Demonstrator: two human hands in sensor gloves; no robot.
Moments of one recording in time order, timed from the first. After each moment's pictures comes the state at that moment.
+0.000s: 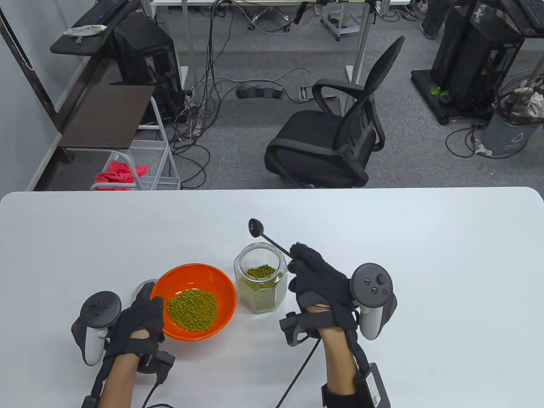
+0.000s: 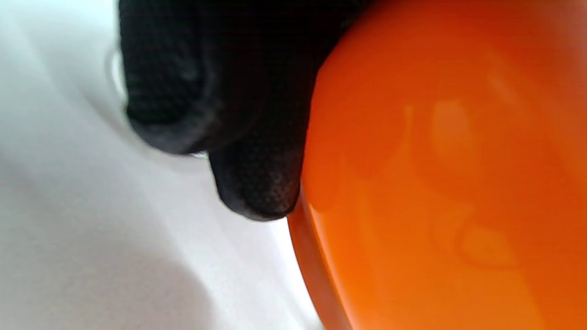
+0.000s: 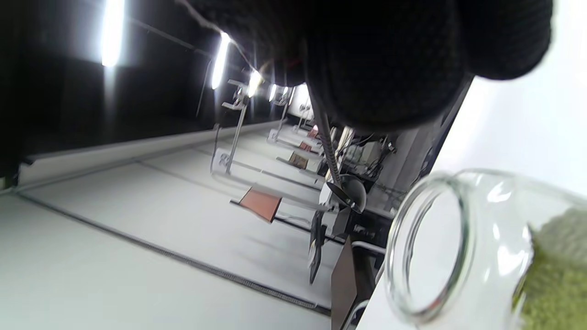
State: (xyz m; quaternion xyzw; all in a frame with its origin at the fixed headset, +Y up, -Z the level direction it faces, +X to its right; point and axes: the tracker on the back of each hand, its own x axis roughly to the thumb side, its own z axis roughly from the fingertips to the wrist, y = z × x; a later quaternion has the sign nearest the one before) left_hand -0.329 -0.722 -0.318 -0.05 0.07 0.48 0.87; right_hand 0.108 -0.624 -0.316 -0.03 -0.12 0.77 0.63
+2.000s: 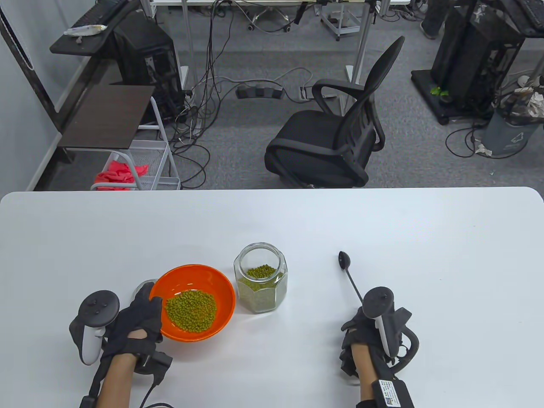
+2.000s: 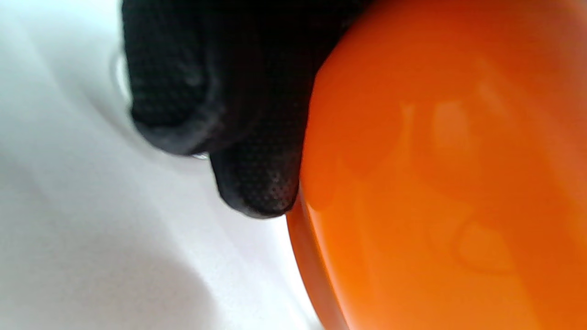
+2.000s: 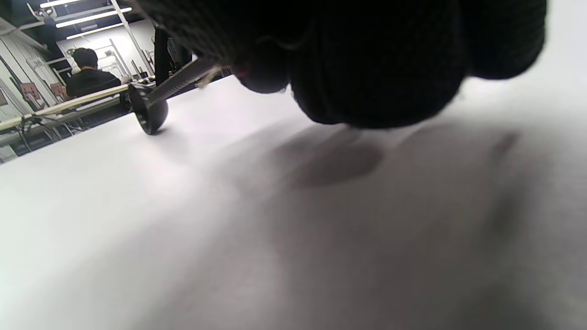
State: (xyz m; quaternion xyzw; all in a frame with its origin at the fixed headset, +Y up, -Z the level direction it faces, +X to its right) left_hand -0.332 -0.719 -0.317 -0.06 0.06 0.49 0.87; right_hand 0.186 -0.755 -0.315 -0.32 0.00 0.93 0.18
